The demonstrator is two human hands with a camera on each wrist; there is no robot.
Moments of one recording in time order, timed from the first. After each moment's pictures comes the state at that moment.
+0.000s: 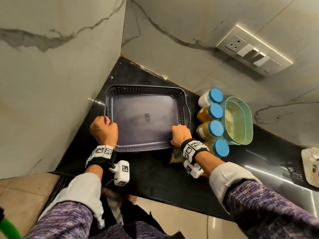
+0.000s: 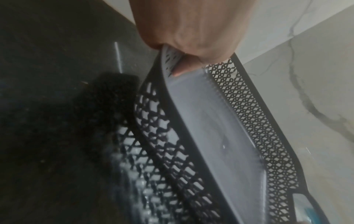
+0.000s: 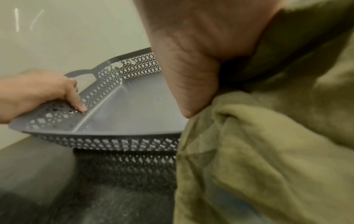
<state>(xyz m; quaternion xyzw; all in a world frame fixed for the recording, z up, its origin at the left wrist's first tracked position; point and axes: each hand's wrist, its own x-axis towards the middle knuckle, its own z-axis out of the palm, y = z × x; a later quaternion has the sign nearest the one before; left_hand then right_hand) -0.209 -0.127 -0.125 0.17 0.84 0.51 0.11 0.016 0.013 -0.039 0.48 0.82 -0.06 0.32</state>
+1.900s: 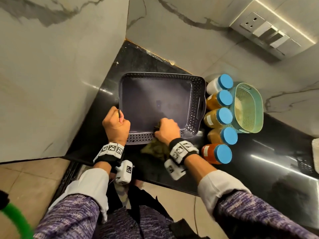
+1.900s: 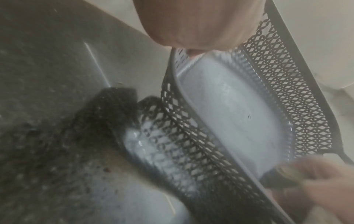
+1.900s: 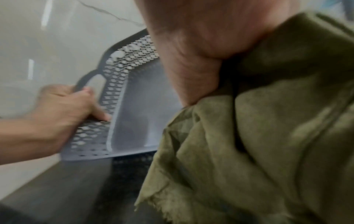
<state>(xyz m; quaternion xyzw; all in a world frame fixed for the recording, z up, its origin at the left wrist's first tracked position) -0.183 -0.152 -0.106 0.35 0.75 0.56 0.04 -0.031 -0.061 -0.047 0.58 0.75 -0.25 0.17</state>
